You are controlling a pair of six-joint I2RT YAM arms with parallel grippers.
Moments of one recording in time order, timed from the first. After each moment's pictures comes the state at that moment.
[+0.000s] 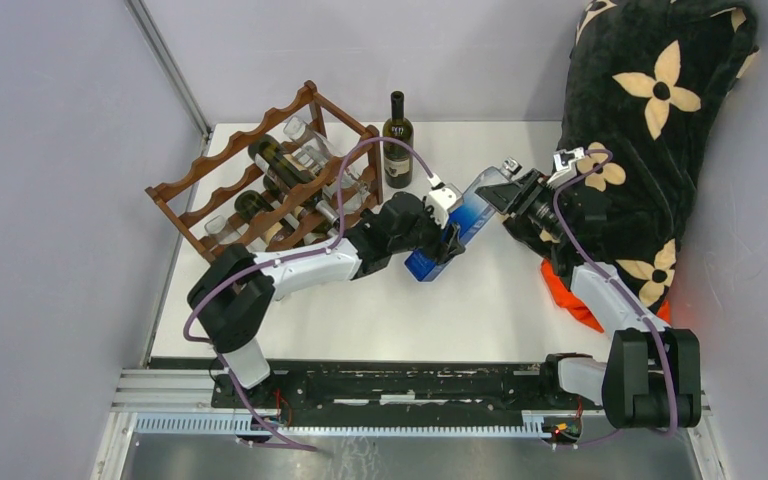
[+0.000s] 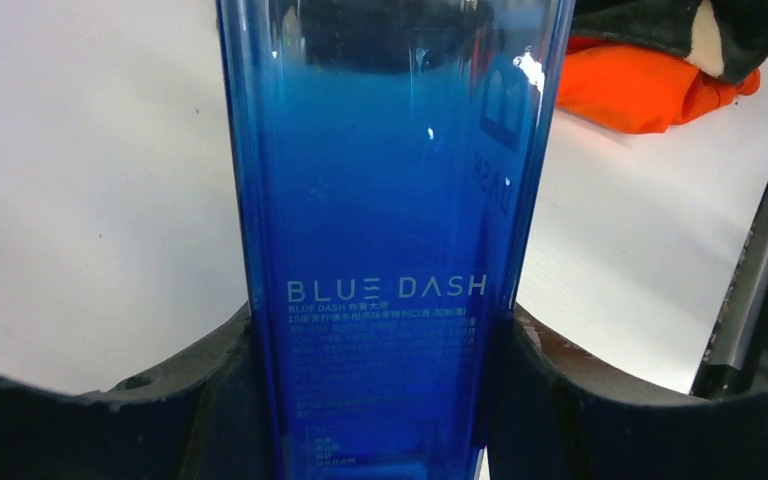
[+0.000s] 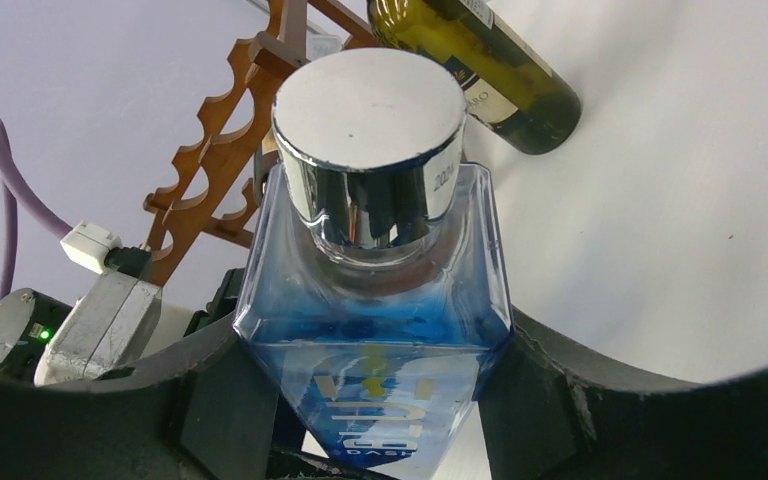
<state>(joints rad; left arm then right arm) -0.87 1.71 1.10 0.22 0.18 -0.10 0.01 1.19 0.61 0.55 -0.68 0.83</state>
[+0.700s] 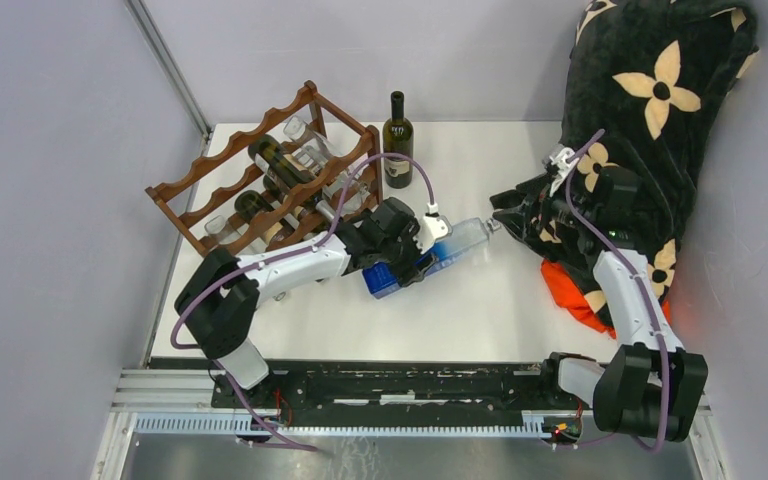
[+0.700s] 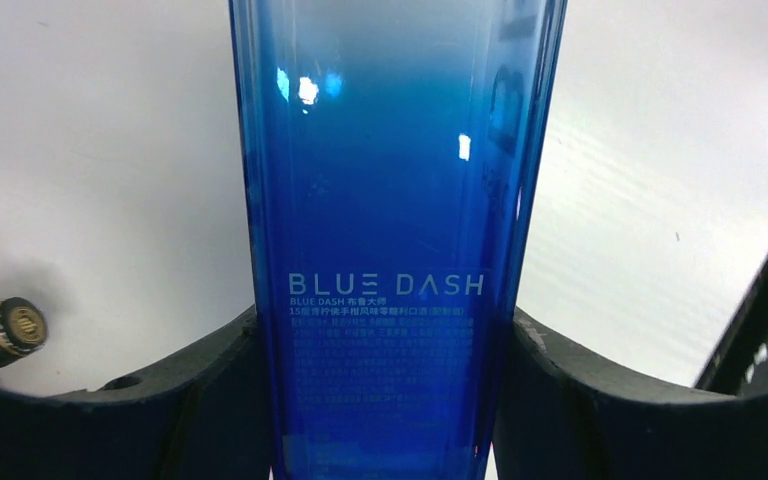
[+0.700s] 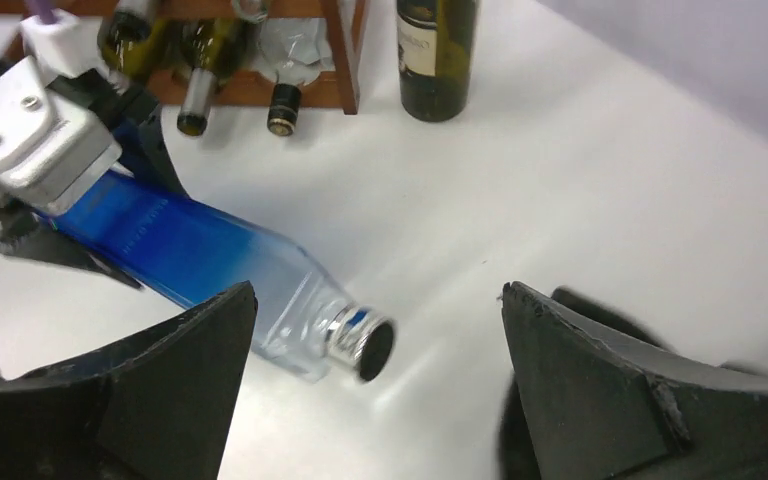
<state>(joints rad) -0.85 1.65 1.12 -0.25 0.19 0.21 -0.14 1.15 0.80 0.00 -0.97 -0.15</state>
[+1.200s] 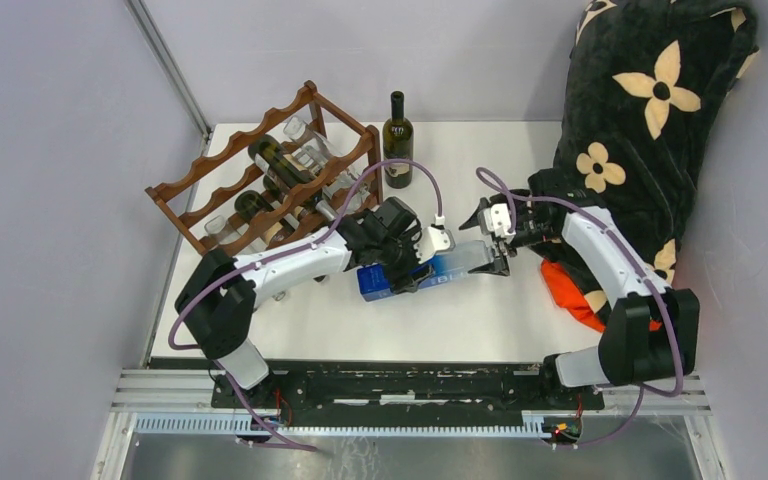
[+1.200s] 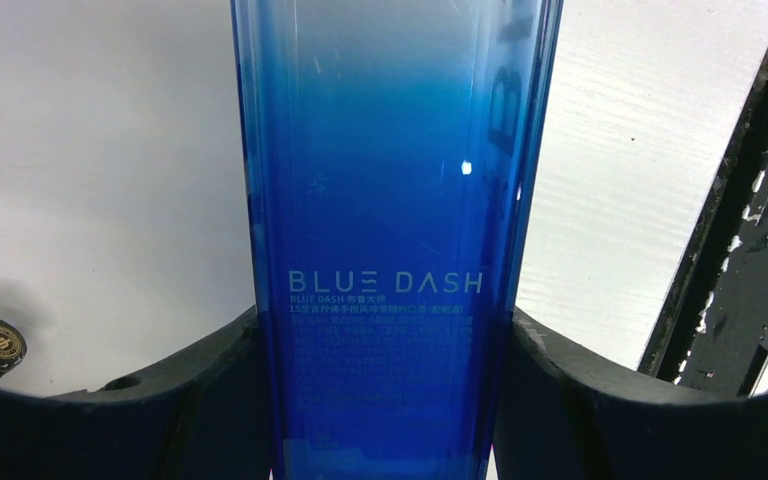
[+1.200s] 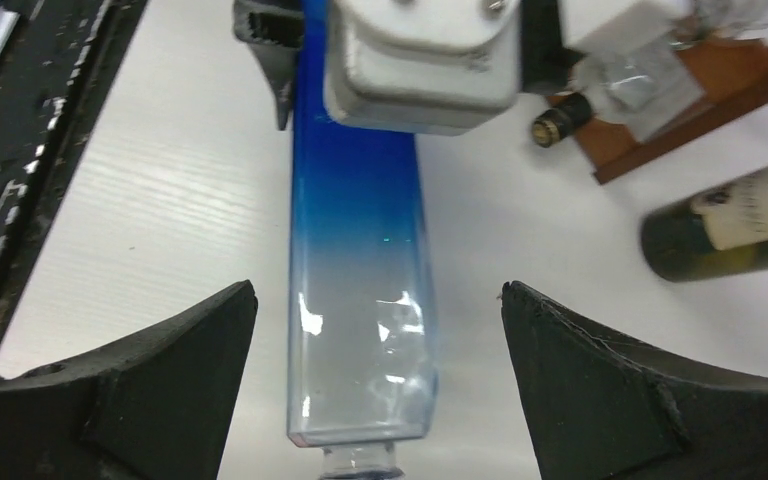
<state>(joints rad) -0.86 1.65 1.18 -0.49 0.30 0.39 0.11 1.38 1.09 -0.97 -1.16 -1.58</state>
